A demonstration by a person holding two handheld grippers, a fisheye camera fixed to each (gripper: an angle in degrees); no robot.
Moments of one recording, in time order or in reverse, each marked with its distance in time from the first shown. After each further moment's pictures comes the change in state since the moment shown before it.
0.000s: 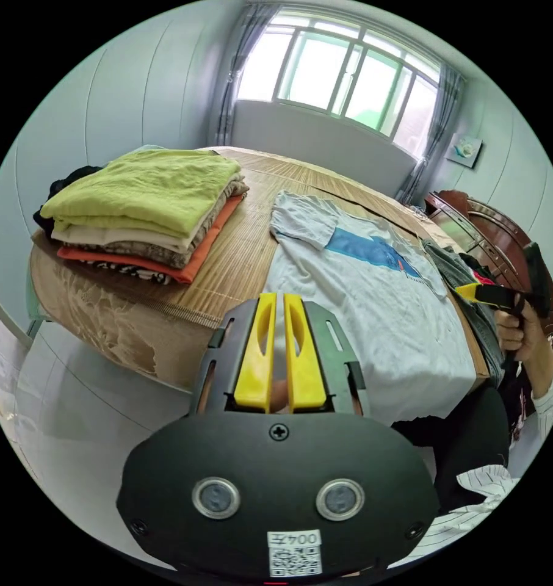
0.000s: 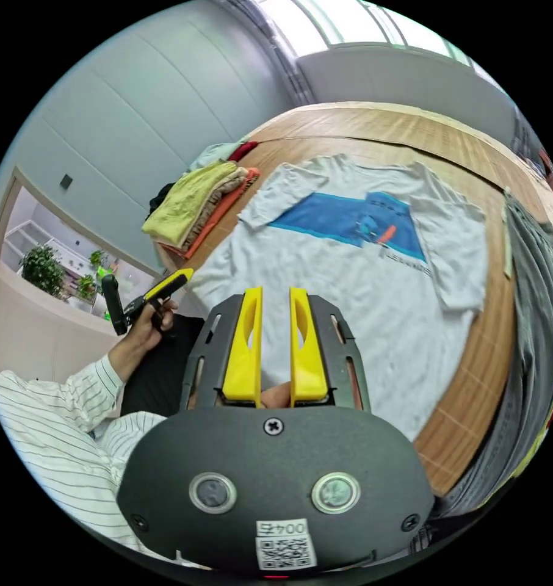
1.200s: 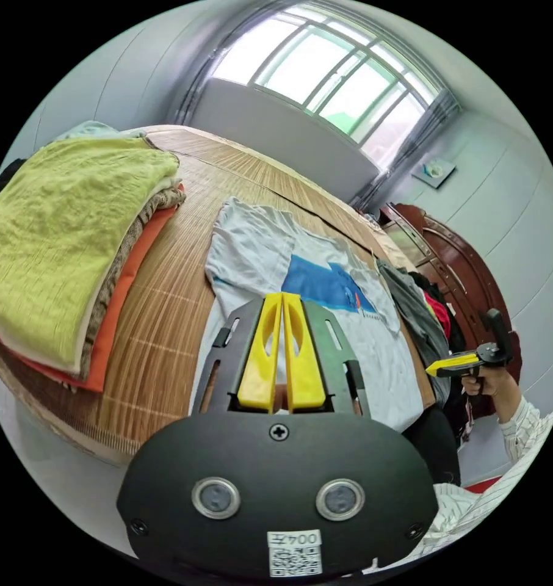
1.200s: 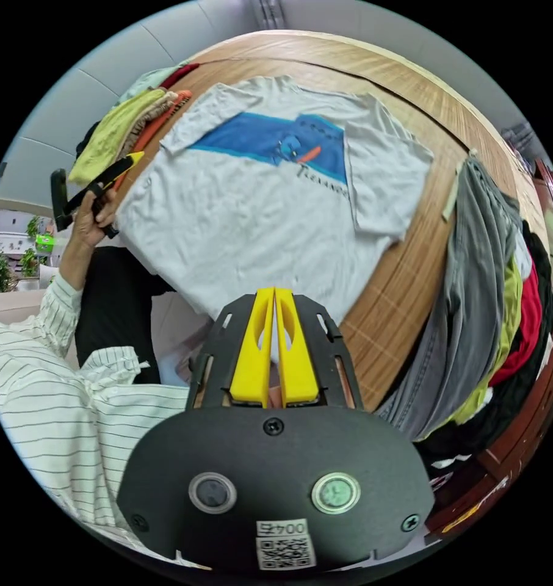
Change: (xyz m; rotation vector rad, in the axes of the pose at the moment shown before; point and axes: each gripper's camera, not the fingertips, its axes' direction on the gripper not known) left arm 0.058 -0.090 0.209 -0.100 0.249 0.021; right arm 0.069 -0.081 -0.009 -0.416 0.302 0.096
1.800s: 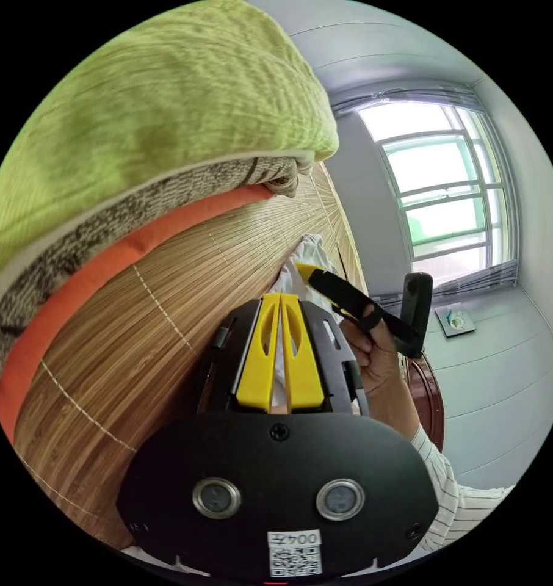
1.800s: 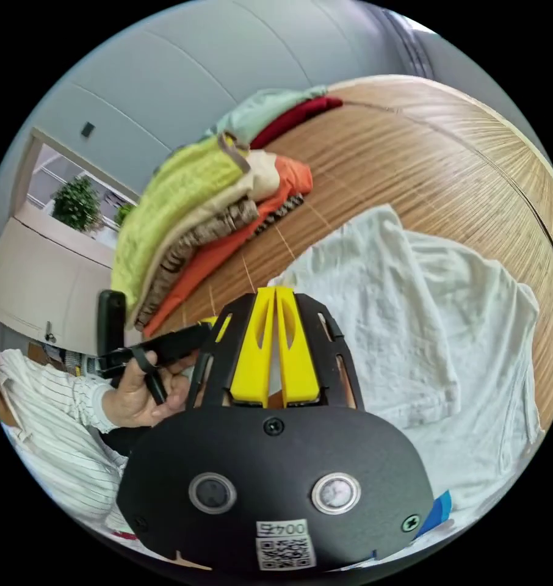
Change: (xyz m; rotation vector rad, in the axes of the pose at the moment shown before) left arm -0.151 0.001 0.197 0.177 0.145 -0.690; right arm -0.118 -0.423 0.086 0.178 -0.356 -0.501
